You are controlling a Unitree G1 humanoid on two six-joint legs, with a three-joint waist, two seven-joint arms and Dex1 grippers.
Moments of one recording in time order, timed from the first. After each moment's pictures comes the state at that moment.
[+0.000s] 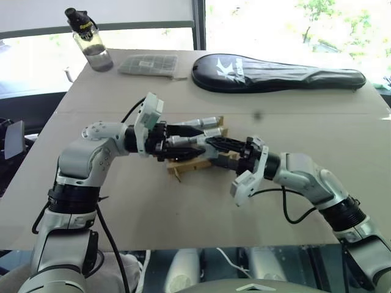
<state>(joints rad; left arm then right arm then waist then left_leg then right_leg) -0.59 0.72 -0.01 -0.03 -0.63 0.60 -1.35 -0.51 -0.48 0.41 -0.03 -0.59 -0.72 0.35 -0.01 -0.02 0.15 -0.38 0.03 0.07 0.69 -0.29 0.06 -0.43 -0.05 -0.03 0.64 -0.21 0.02</state>
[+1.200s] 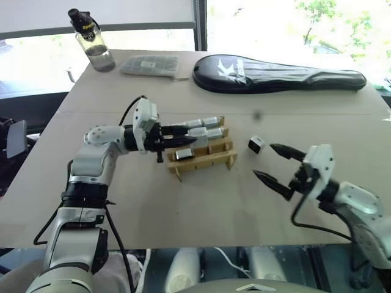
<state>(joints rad) -0.60 0.64 0.00 0.32 -0.45 0.15 -1.38 0.08 -0.70 -0.06 -0.55 0.75 0.32 0.66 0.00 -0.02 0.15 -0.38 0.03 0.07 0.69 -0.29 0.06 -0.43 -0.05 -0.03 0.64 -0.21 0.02</state>
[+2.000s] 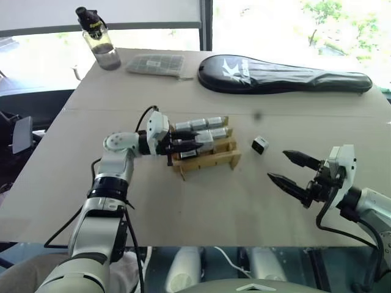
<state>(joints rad) -0.69 0.49 -0.01 0.64 -0.32 -0.17 -1.47 0.15 -0.68 -0.17 -0.60 0.82 0.43 0.67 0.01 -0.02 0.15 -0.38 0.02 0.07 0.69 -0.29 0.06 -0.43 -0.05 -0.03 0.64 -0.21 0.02</state>
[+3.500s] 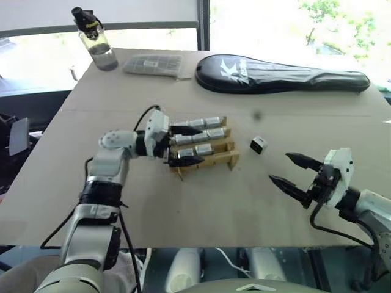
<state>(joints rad) -0.58 0.63 0.02 0.21 -0.43 0.17 -1.48 0.11 -0.66 -0.13 -0.50 0.62 0.43 0.65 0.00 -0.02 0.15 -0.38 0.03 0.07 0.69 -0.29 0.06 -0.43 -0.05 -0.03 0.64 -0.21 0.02</state>
